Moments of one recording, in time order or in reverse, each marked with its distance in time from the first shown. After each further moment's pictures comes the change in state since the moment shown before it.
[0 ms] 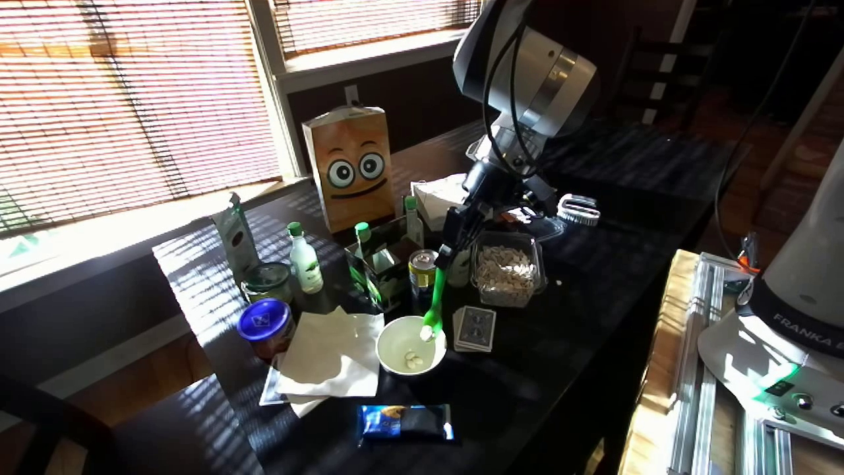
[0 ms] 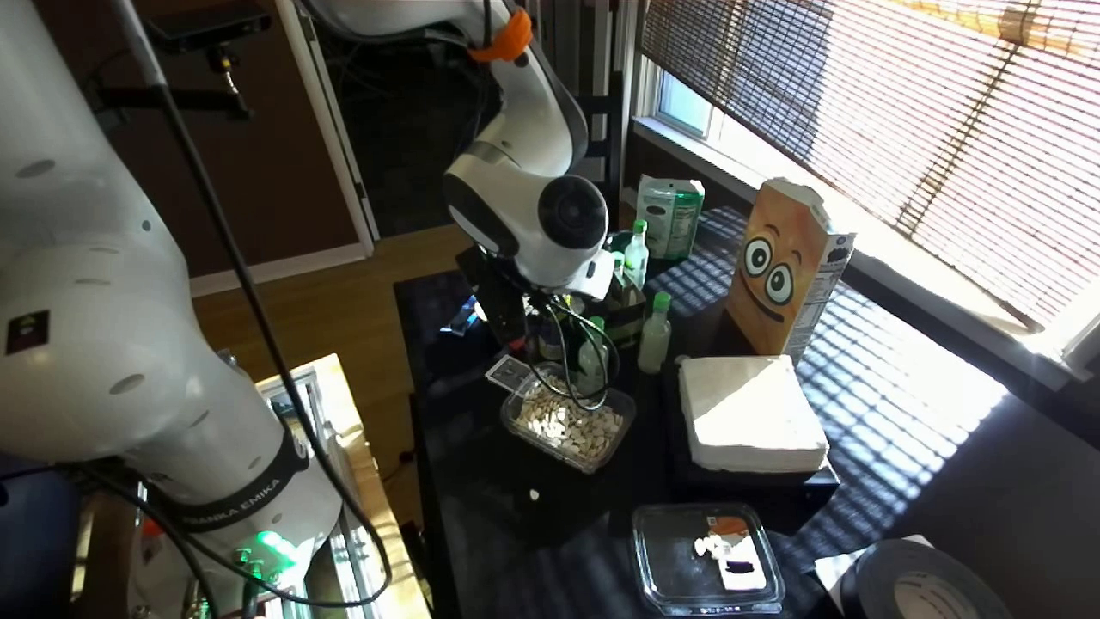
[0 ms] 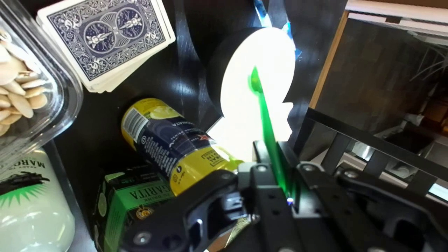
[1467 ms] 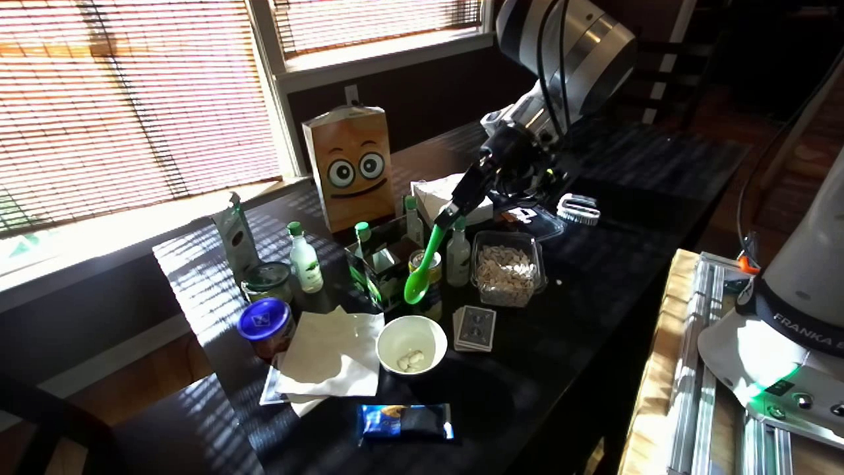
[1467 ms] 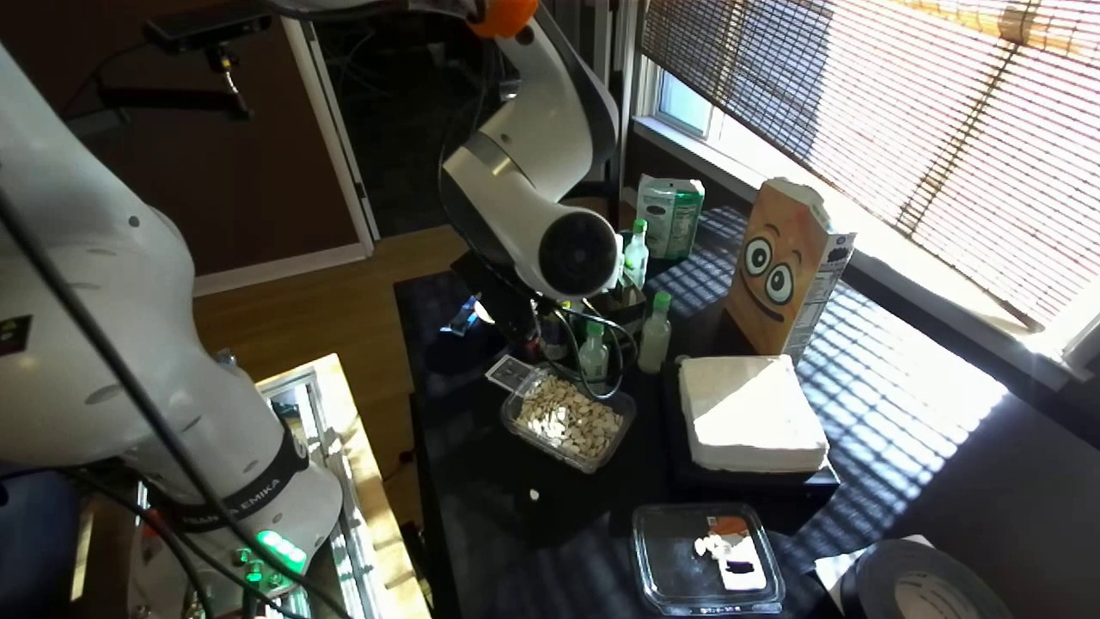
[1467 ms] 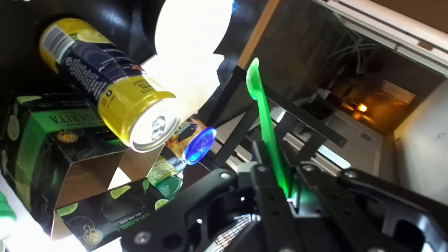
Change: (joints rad) arm -0.092 -0.134 -0.093 -0.063 0.085 -0.298 -0.313
